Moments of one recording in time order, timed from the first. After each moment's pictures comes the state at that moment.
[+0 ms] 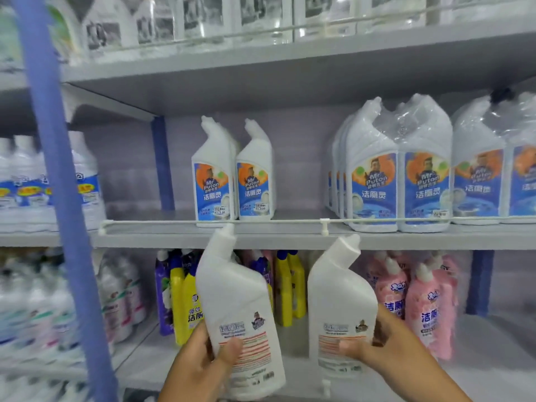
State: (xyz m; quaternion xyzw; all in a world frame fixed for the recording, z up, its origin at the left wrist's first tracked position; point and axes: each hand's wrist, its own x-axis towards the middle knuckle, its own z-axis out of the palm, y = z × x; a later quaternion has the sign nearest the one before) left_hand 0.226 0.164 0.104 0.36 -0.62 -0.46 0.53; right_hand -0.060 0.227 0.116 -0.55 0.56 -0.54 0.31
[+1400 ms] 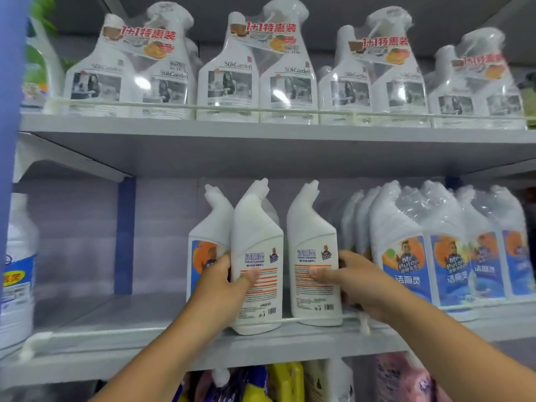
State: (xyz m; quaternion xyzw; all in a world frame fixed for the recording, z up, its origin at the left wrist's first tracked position) left_hand 0.208 -0.019 0.300 0.31 -0.74 -0.35 0.48; right_hand -0.024 0.068 0.313 -0.52 0.61 -0.56 0.22
